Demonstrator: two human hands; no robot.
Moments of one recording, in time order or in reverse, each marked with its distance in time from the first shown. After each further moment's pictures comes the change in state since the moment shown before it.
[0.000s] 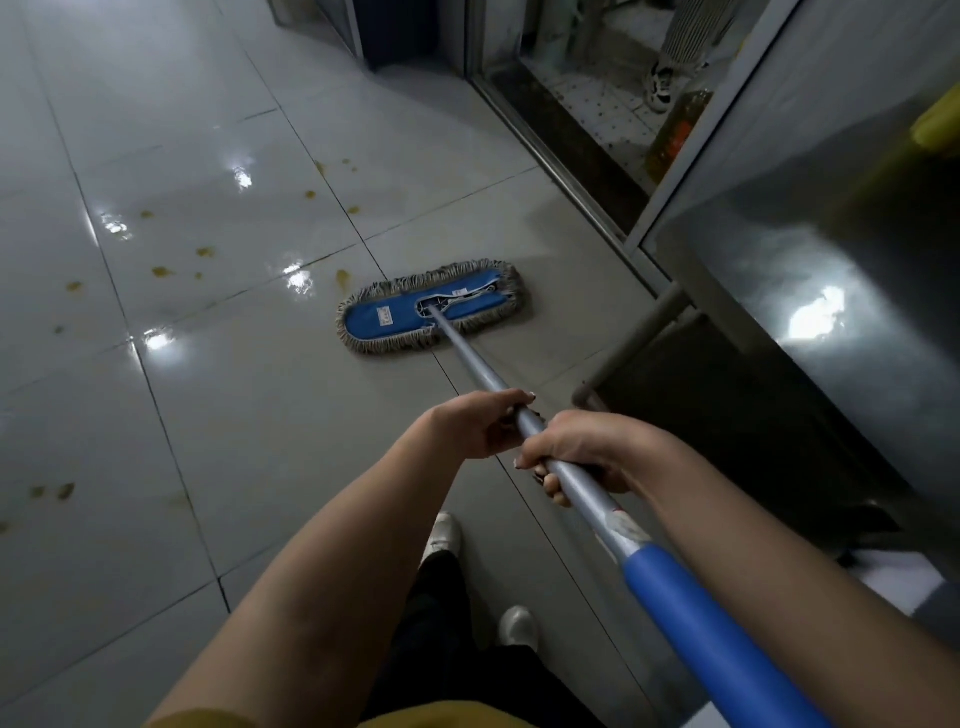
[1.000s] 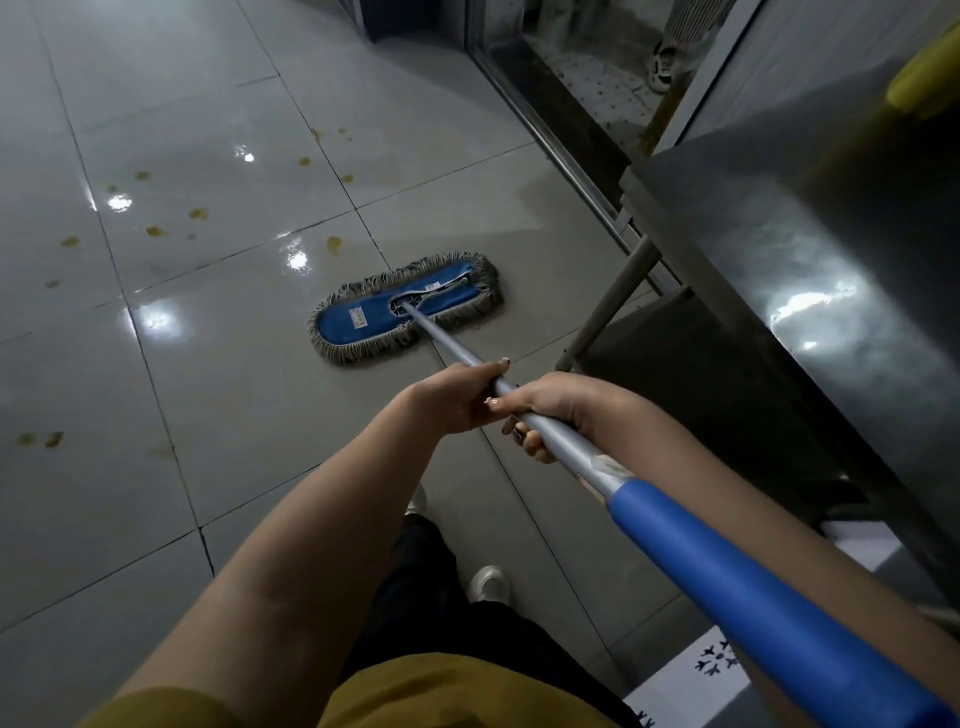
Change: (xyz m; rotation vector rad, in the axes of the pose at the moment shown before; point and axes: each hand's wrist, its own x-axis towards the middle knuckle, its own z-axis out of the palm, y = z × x) left_hand -0.004 -0.073 0.038 0.002 0.114 0.184; right_hand -0.009 0.072 -0.008 -0.002 0.019 0.012
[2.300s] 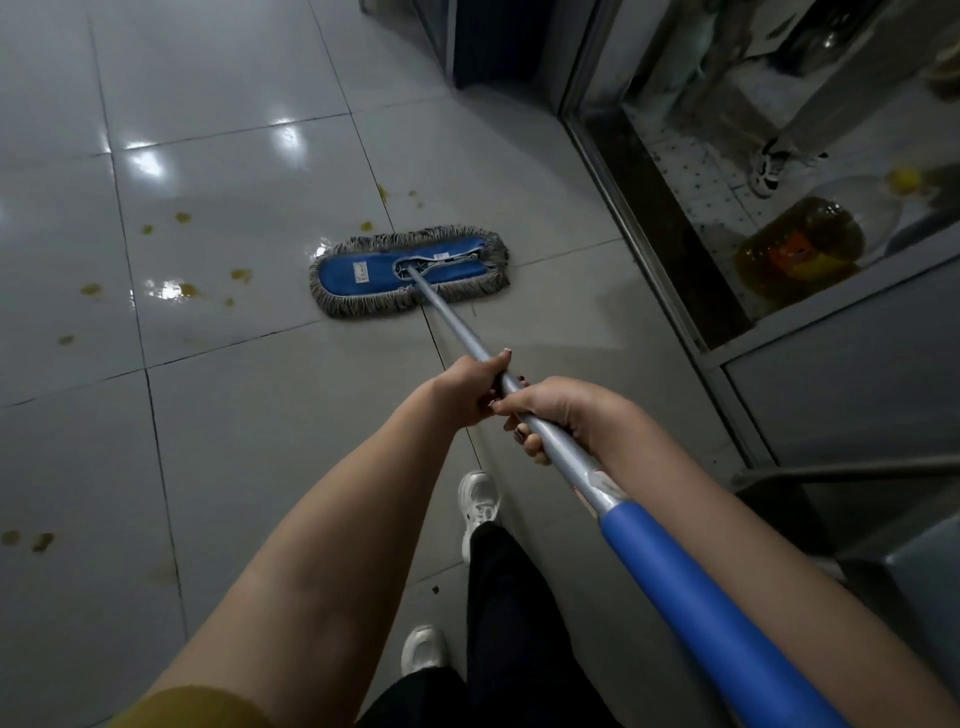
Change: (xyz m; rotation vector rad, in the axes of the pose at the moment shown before) left_hand 0.200 0.382 -0.226 -0.207 0.057 0.067; right_hand 0.219 -0.450 -0.006 -0.119 0.037 0.006
